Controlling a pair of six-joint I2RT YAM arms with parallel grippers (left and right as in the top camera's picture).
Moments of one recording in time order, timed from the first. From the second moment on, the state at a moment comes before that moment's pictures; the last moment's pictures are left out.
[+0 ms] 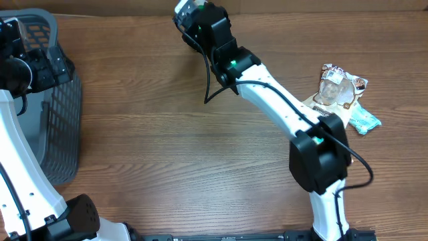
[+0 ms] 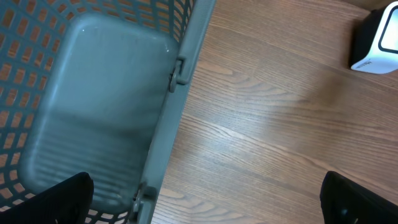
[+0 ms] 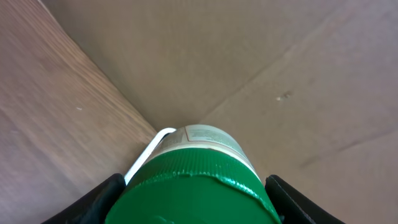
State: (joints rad) left arm 0.39 1.69 2.19 -1.54 0.09 -0.02; right arm 0.58 2.17 1.88 -0.06 0.26 -0.57
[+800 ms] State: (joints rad) left arm 0.39 1.69 2.19 -1.54 0.09 -0.02; right arm 0.51 2.39 1.87 0.36 0.25 -0.88
